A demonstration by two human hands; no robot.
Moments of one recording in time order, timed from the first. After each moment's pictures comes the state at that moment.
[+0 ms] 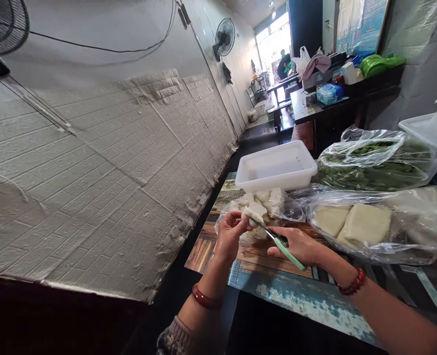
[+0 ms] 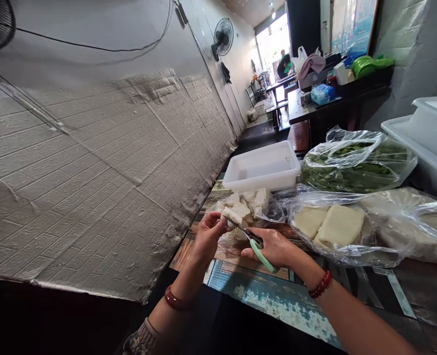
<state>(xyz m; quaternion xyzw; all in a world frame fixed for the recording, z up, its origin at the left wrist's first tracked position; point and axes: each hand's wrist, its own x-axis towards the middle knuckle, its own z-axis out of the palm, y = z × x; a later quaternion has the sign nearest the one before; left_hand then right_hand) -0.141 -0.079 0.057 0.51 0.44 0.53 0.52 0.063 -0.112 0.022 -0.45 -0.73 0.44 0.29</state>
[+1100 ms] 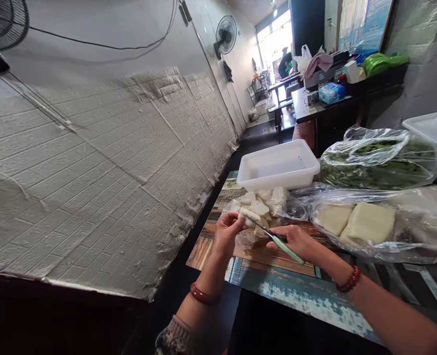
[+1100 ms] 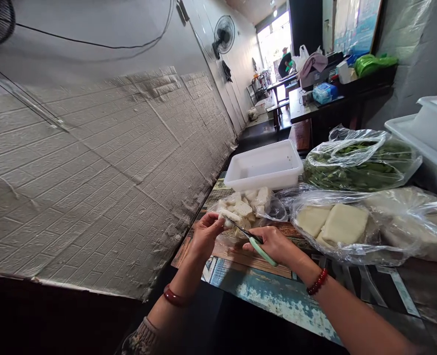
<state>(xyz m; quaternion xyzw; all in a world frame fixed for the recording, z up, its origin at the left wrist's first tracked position) -0.161 -0.074 0.052 0.48 0.45 0.53 0.53 0.051 -0.105 0.011 -0.39 -0.72 0.45 0.35</state>
